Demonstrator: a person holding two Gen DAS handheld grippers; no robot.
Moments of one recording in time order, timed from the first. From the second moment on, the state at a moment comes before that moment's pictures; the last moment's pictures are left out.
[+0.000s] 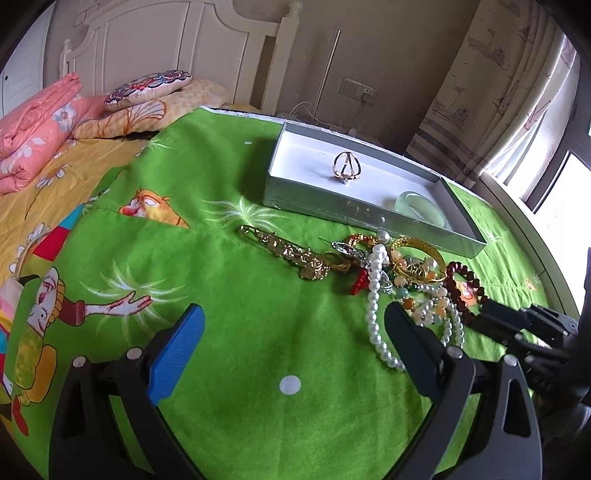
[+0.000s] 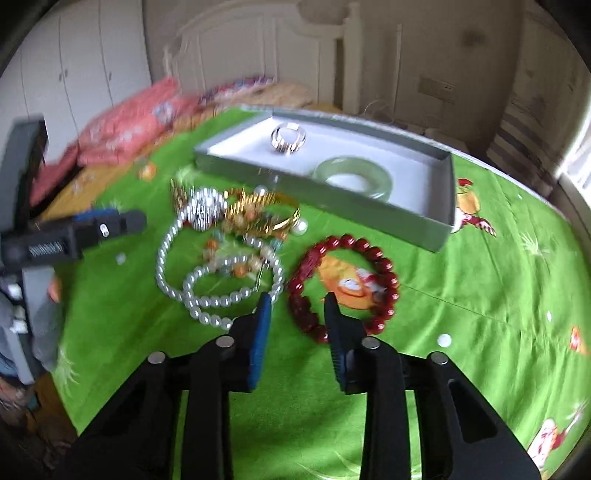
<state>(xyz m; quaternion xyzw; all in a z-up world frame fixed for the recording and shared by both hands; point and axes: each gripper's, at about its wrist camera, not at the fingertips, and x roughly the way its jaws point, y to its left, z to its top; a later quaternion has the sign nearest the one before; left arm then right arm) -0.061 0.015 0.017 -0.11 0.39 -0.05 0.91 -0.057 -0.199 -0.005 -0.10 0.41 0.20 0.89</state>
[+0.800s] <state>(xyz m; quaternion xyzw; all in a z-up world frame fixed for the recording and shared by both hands) -0.055 0.014 0.014 -0.11 0.41 -0.06 0.90 -0.033 -0.263 0.000 0.12 0.38 0.30 0.87</state>
